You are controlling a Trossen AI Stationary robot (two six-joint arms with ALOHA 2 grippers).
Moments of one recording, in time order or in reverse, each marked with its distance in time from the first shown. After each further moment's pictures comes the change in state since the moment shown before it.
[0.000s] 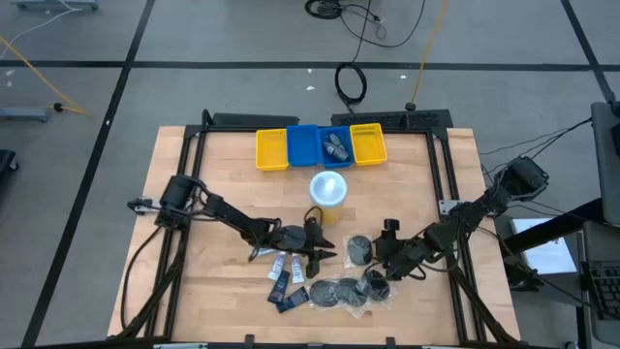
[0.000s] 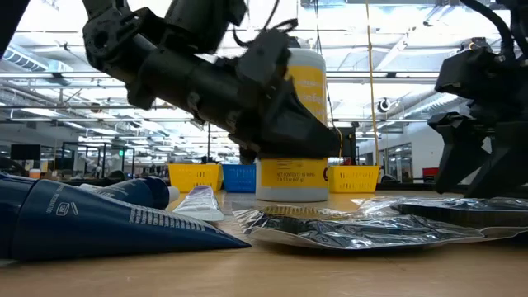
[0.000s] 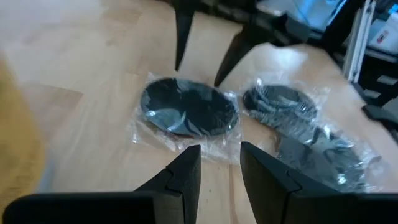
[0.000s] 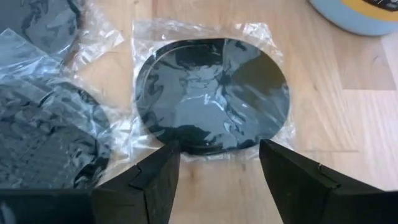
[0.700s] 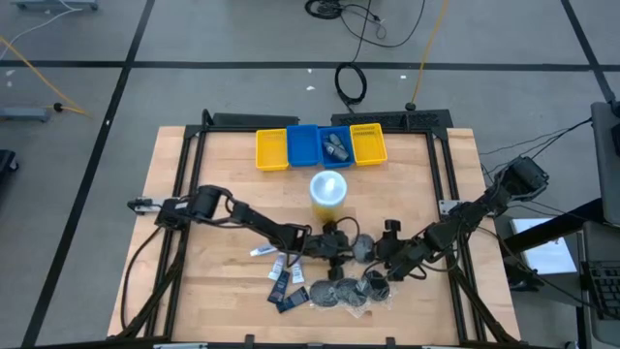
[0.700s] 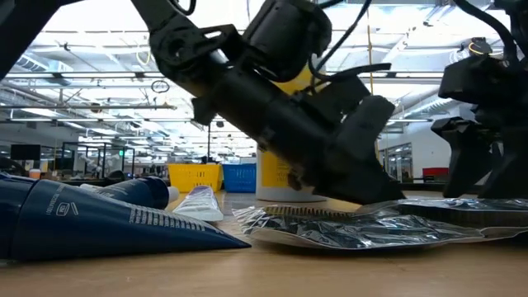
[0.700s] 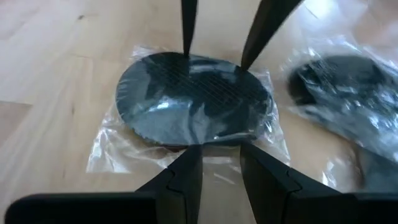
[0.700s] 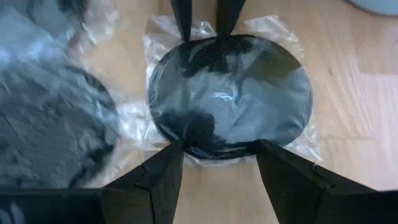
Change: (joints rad) left arm 0.027 0.255 0.388 -0.353 -0.029 0.074; right arm -0.001 -0.001 0.000 -0.044 -0.051 0.020
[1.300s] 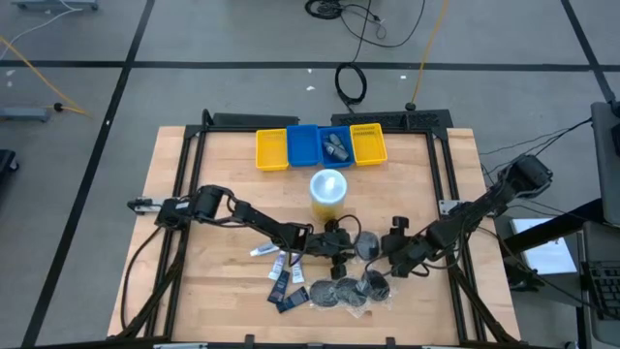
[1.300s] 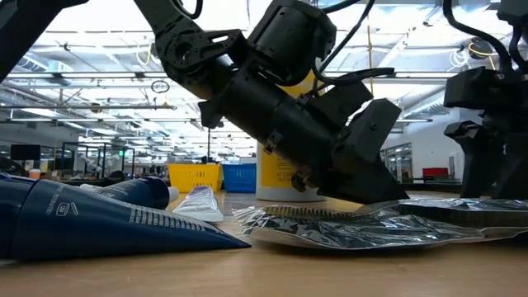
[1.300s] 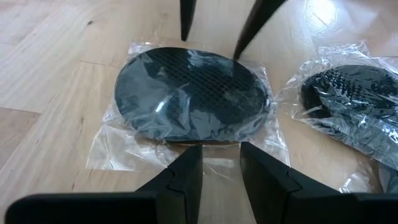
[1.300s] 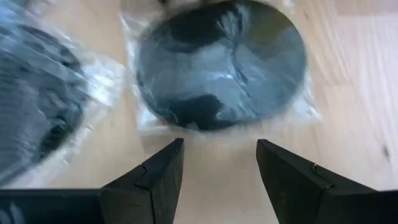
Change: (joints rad) left arm 0.010 0.022 0.015 -0.032 0.008 -0.019; right arm 0.001 -0.056 0.001 -0.242 -0.023 0.128
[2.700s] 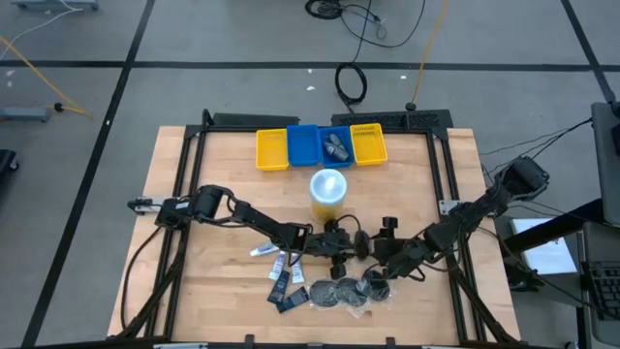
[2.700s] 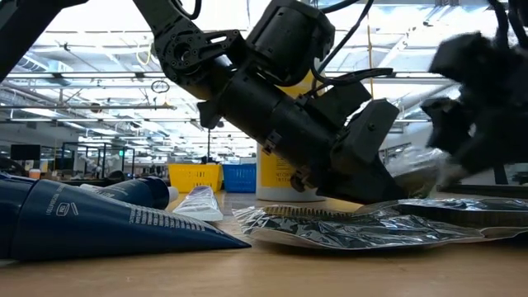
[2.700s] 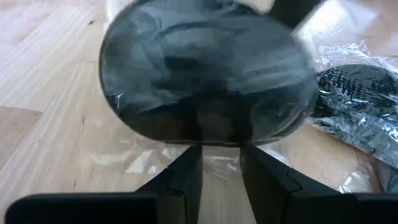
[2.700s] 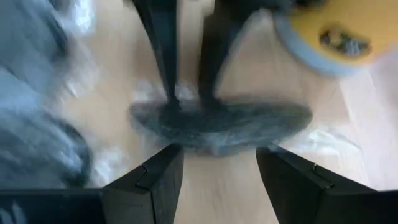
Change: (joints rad) left arm 0.000 0.002 -0.003 0.008 0.001 -0.001; right arm 0.008 0.047 0.029 0.302 0.185 -0.217
